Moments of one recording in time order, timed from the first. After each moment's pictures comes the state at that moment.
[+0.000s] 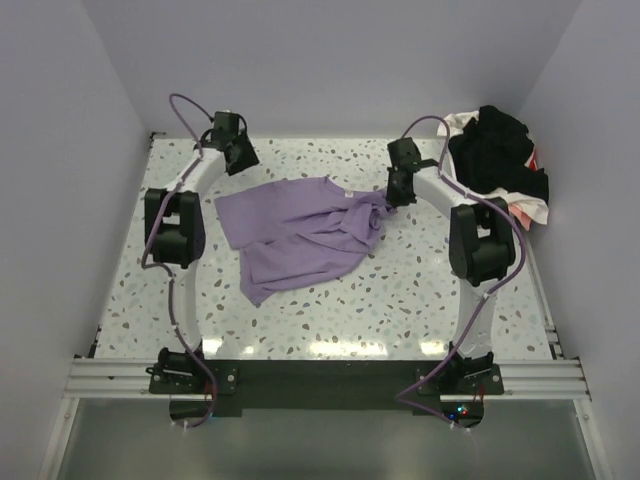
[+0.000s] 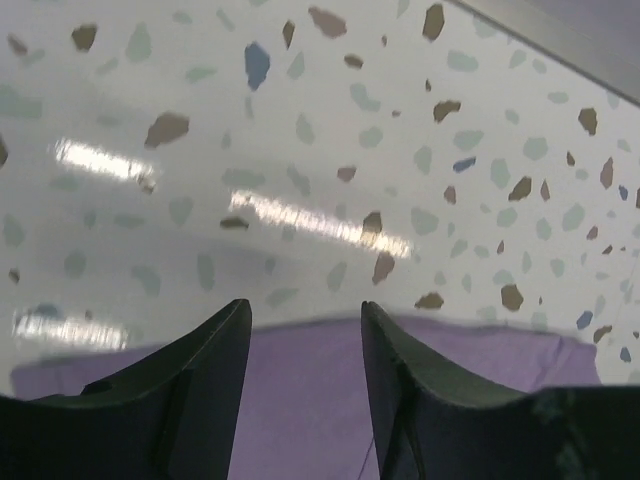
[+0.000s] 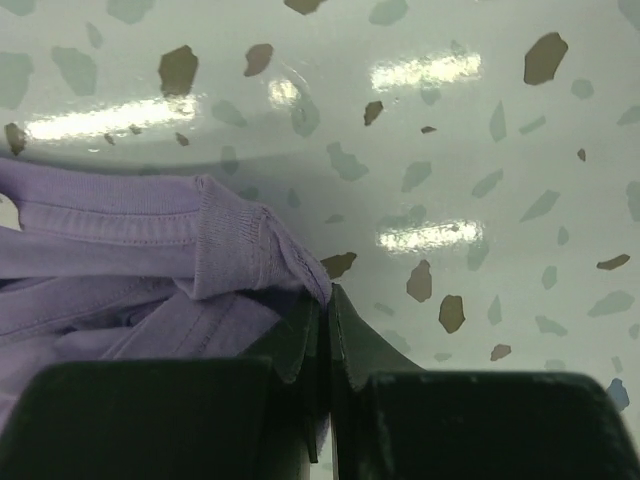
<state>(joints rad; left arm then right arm) -0.11 2.31 1.96 -0.43 -0.06 -0.51 0.27 2.07 1.60 -0.56 0.21 0.34</state>
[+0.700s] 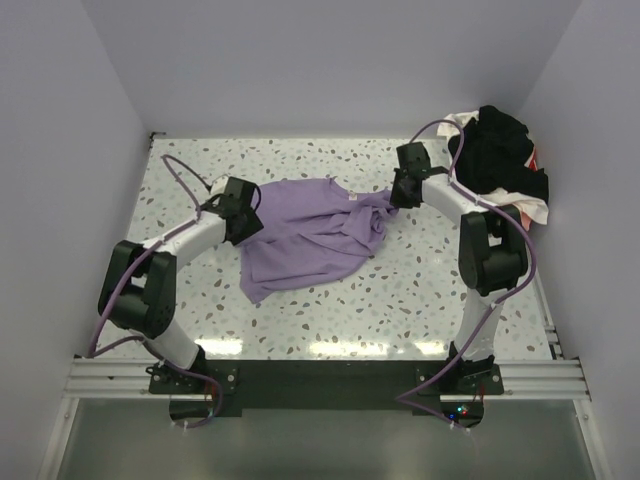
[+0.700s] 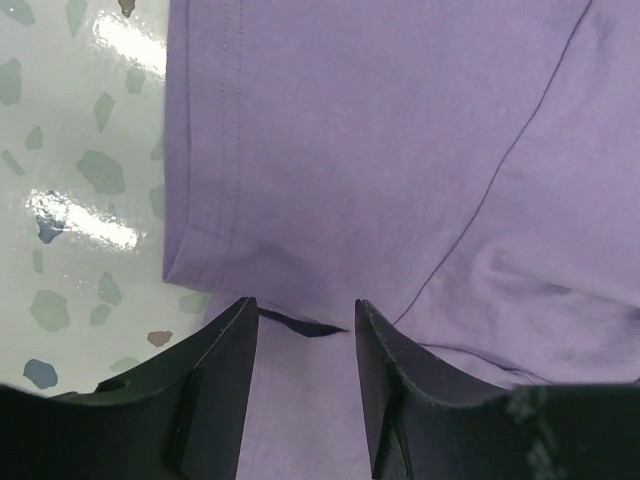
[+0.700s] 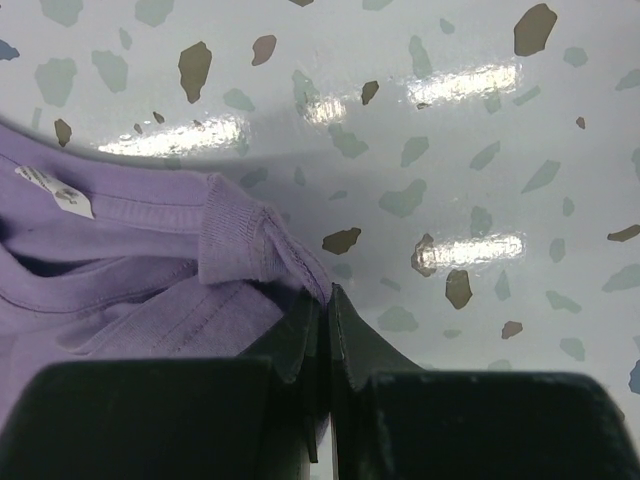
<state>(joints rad) -0.31 1.63 1.02 -0.39 -0.29 -0.83 0.24 1.96 1.46 -0.46 0.16 0.42</state>
